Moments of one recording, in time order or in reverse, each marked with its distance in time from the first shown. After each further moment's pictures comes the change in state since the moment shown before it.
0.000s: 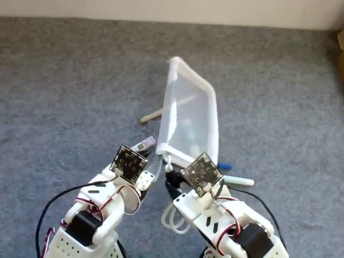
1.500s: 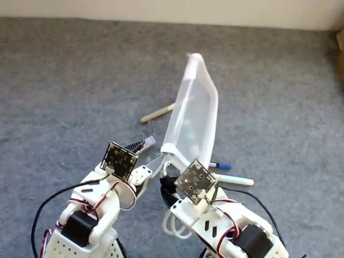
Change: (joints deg) left arm -1.5 0.1 -3.8 -1.1 -0.1; right arm -4.2 -0.4 -0.1 0.8 2.6
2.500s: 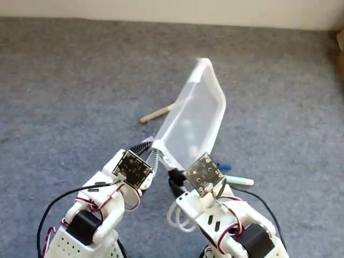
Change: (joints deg) left arm 3.0 0.0 3.5 -4.6 -8.2; right arm 7.5 -0.1 0.0 0.2 0.0
